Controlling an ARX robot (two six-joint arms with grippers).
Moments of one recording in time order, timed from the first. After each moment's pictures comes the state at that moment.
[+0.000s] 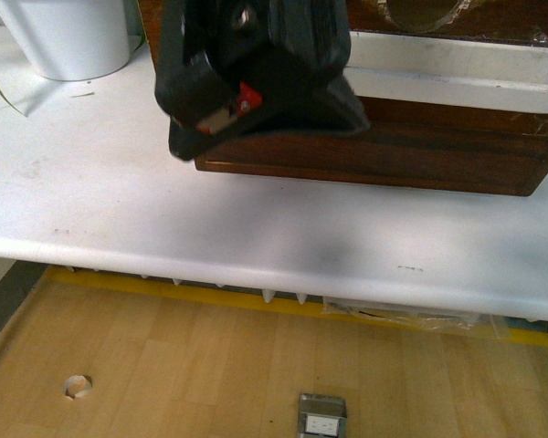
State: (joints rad) left arm -0.49 1.53 1.16 -0.32 0.40 0.99; right arm 0.12 1.15 0.78 -0.43 -0.62 -1.28
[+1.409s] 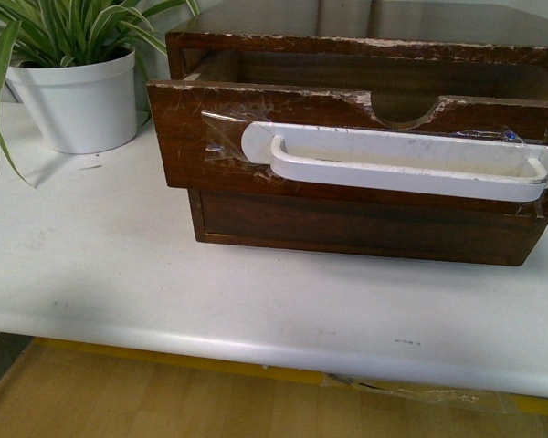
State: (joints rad) left arm -0.11 0.52 0.14 0.36 -0.22 -0.02; right arm -0.19 0.27 0.10 0.15 -0.33 -0.10
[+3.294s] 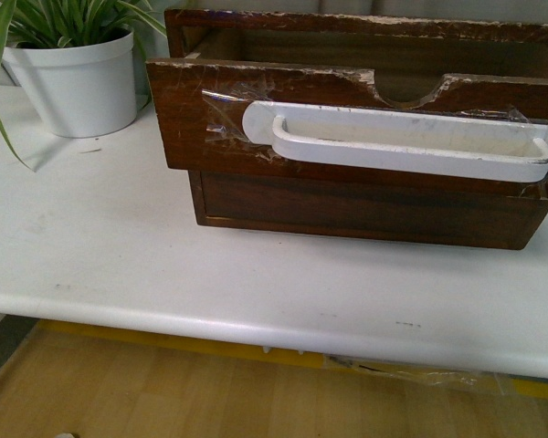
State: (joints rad) left arm 0.00 0.00 0.01 0.00 0.00 0.00; right arm 0.00 0.00 0.01 0.00 0.00 -0.01
